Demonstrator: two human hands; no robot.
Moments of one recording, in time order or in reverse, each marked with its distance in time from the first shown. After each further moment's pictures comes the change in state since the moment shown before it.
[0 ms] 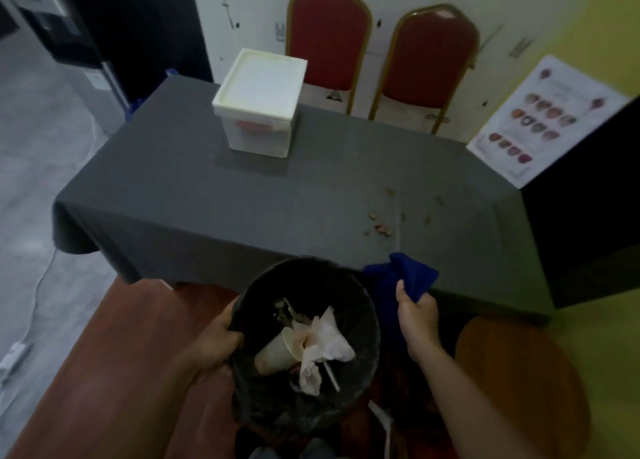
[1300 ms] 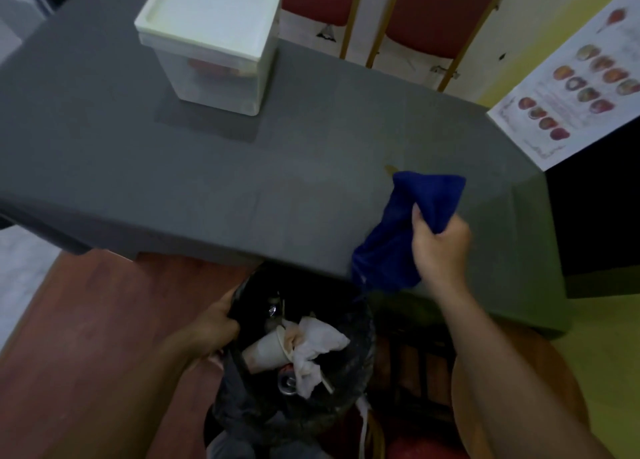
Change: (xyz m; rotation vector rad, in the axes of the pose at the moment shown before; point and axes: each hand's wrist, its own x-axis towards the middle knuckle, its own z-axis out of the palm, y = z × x) left_hand 0.114 -0.004 0.039 0.158 -0.042 -0.210; right_hand 0.108 -0.090 0.022 -0.080 0.102 -0.420
